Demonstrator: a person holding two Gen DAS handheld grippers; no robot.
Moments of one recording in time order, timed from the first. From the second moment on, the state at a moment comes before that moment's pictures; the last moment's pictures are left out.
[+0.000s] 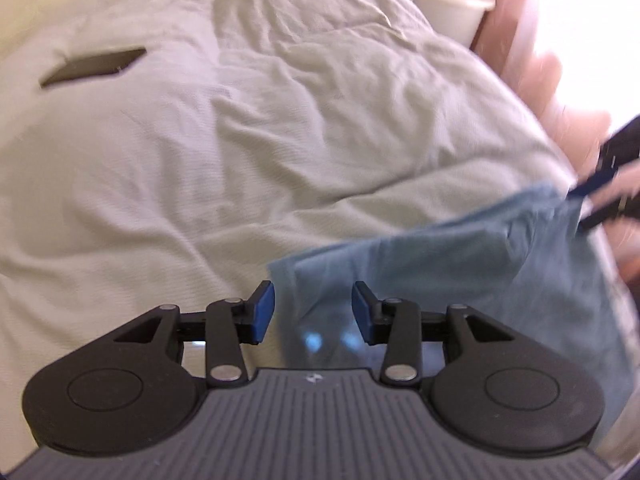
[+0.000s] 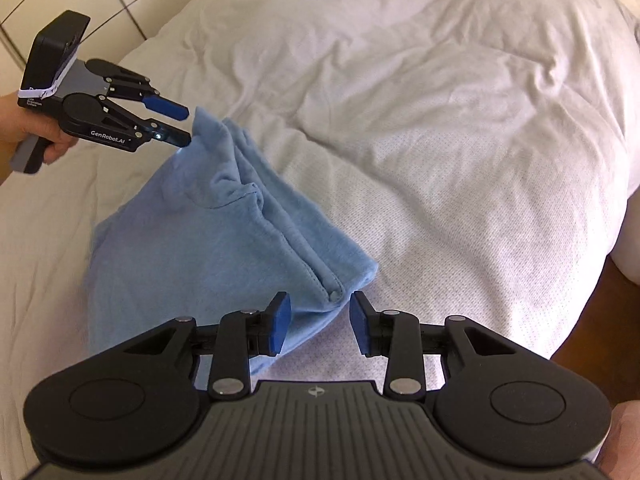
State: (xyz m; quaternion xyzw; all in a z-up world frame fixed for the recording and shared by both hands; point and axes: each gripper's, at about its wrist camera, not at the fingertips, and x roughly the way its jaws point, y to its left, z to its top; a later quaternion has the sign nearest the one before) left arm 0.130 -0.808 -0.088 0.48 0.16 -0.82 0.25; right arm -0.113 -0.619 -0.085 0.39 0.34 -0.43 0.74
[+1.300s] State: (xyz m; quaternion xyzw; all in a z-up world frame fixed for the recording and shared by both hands) left arm 0.127 -0.806 -0.102 0.49 0.18 -0.81 0.25; right arm -0.112 -0.632 -0.090 0.38 0.34 -0.45 0.73
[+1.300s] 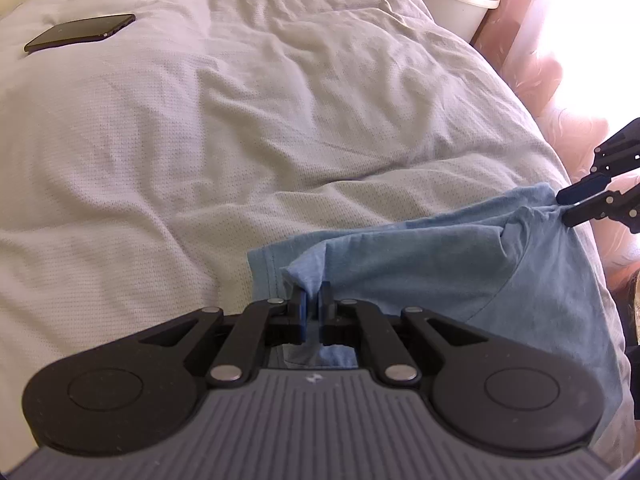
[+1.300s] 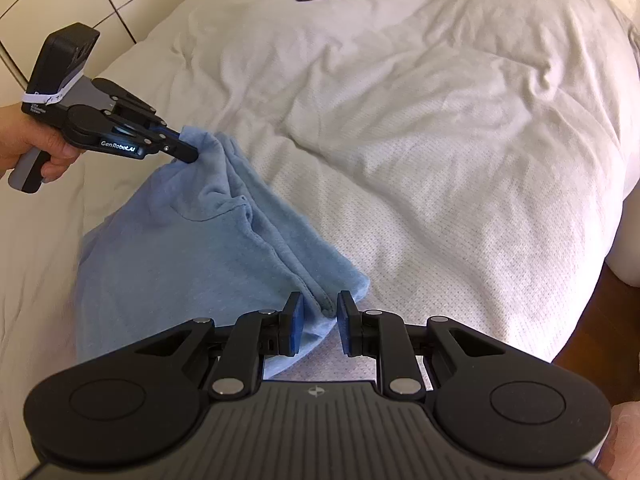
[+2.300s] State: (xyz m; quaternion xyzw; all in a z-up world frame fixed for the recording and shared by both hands) left arm 0.141 -0.820 -0.111 0.49 0.21 -0.79 0.31; right arm -0.116 -0.650 -0.095 0.37 0.36 -0.44 0.74
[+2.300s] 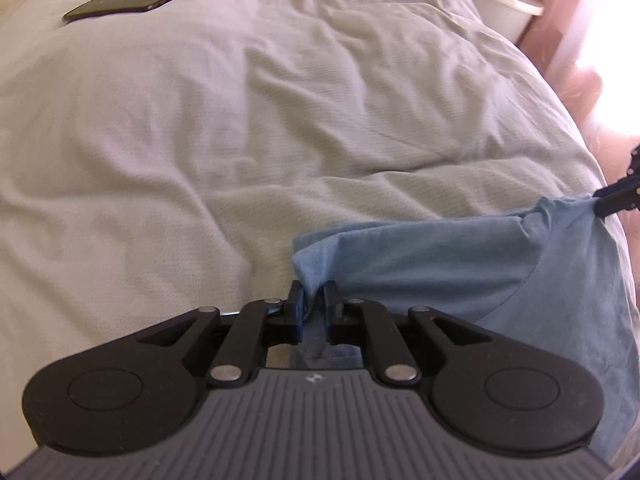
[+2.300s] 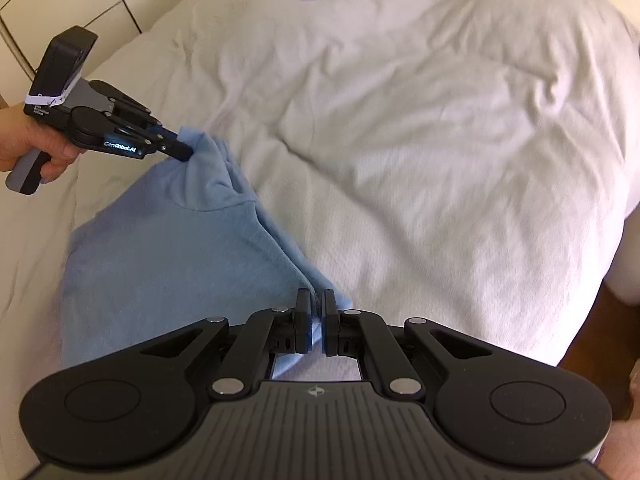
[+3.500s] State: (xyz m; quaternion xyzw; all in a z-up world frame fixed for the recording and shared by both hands) left arm 0.095 -0.749 -0.087 0.43 0.19 -0.86 0.22; right arm -0.081 -0.642 -0.079 0.31 0.32 -0.44 0.78
